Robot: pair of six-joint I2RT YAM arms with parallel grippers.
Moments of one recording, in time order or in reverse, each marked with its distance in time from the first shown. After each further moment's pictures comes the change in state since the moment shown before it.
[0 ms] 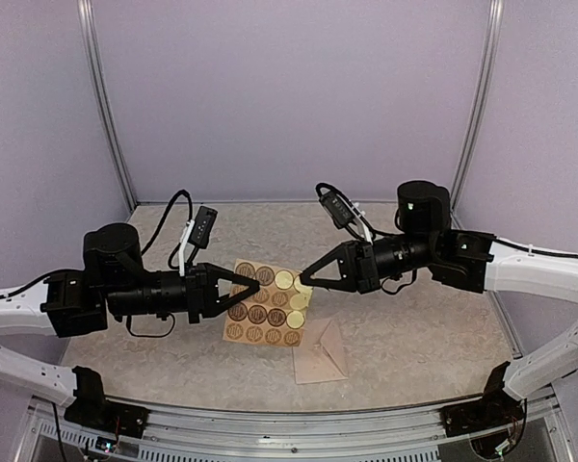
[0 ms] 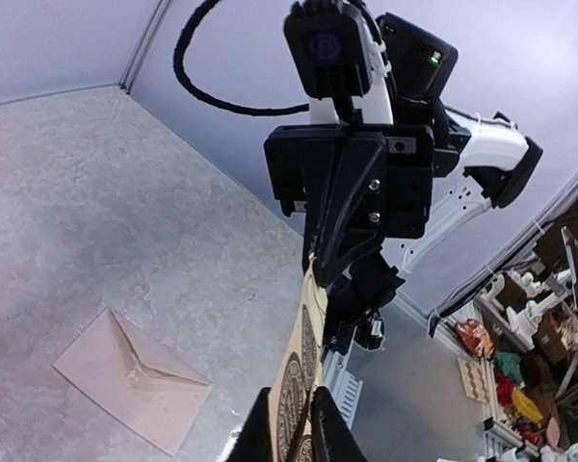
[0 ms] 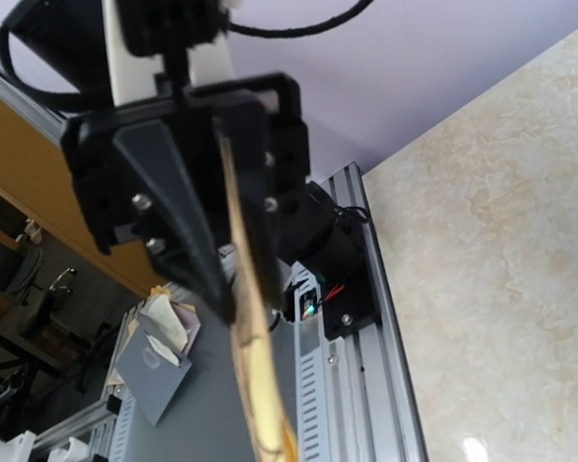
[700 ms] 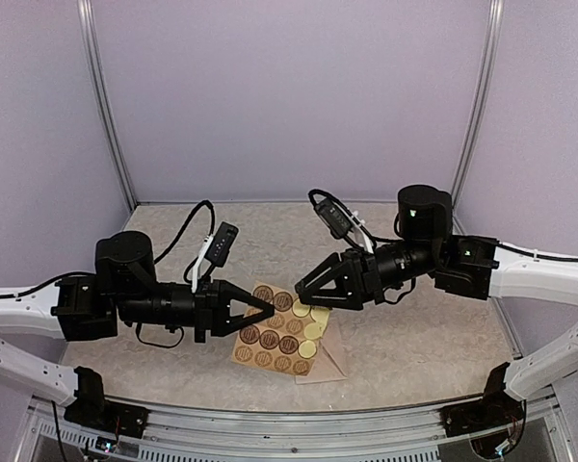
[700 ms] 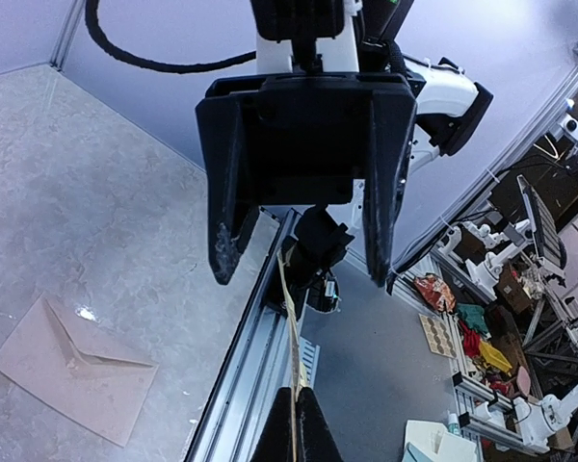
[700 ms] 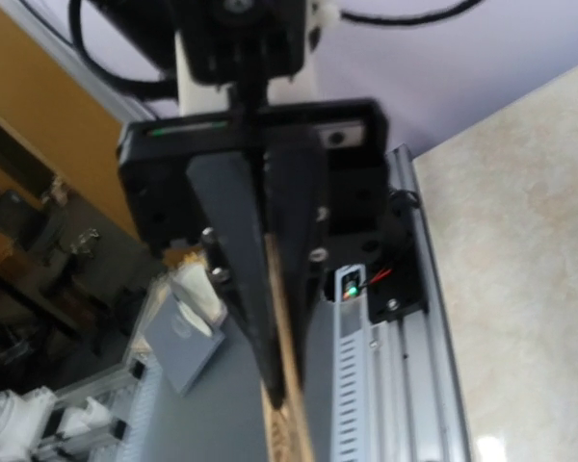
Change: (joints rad) left arm -0.056 0.051 -0.009 0.060 0.126 0.024; right arm 0.065 -0.031 -0.006 -0.005 -0.021 -0.023
